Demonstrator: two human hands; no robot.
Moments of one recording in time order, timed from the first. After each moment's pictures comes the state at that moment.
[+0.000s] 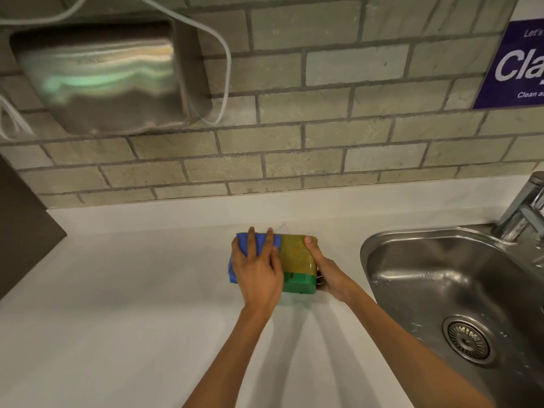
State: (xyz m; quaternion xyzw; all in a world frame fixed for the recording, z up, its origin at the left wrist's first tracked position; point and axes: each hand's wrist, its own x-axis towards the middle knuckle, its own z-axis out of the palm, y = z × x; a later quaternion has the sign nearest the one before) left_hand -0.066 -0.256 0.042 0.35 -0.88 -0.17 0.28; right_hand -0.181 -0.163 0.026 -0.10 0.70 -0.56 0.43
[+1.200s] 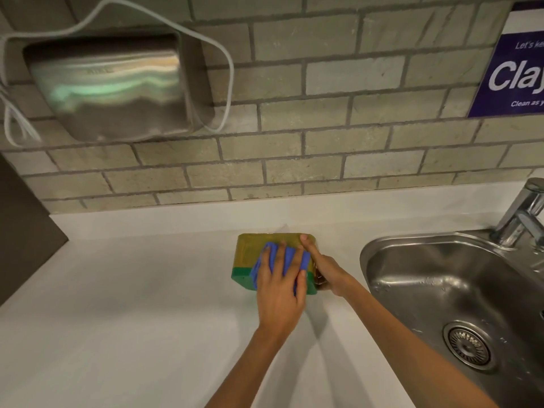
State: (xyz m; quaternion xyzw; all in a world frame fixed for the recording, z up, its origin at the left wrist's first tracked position) left_hand -0.063 -0.226 0.029 0.22 -0.92 -0.10 0.32; right_hand -0.185 -0.172 0.044 -0.07 0.72 -0.54 0.42
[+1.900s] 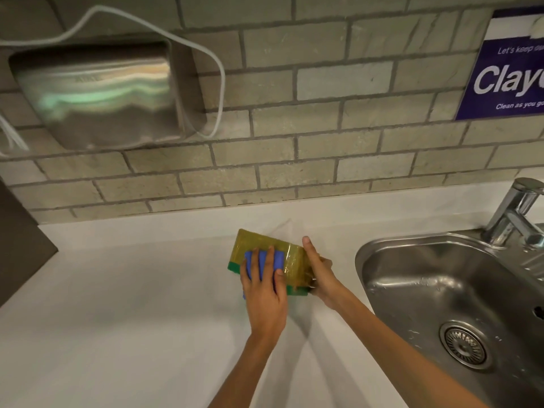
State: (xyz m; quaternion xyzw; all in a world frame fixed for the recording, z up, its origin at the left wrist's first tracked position) left_hand -0.066 -0.237 0.019 0.31 -0.84 -0.30 0.34; right_hand -0.173 -0.174 0.037 -0.02 0.64 -0.67 0.38
